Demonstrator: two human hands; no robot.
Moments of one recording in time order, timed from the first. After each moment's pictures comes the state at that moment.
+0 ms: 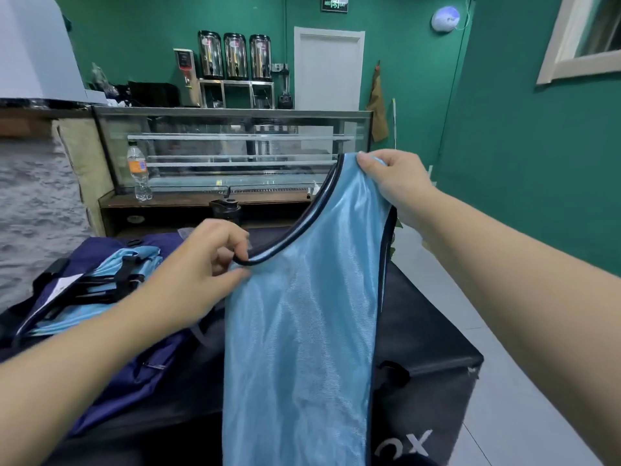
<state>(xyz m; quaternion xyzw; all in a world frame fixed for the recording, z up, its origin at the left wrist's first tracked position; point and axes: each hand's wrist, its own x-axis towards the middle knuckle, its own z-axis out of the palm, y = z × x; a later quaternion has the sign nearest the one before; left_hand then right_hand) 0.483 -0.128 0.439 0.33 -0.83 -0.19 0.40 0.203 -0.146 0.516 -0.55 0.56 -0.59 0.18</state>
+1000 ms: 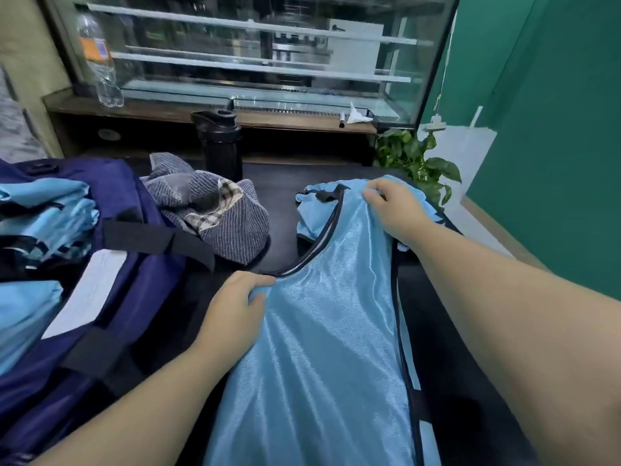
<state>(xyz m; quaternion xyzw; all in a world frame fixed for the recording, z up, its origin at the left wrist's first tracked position) 0.425 -0.335 0.214 0.56 -0.71 -0.23 0.37 0.170 -0.410 0.307 -0.64 0.66 -0.36 0.15</state>
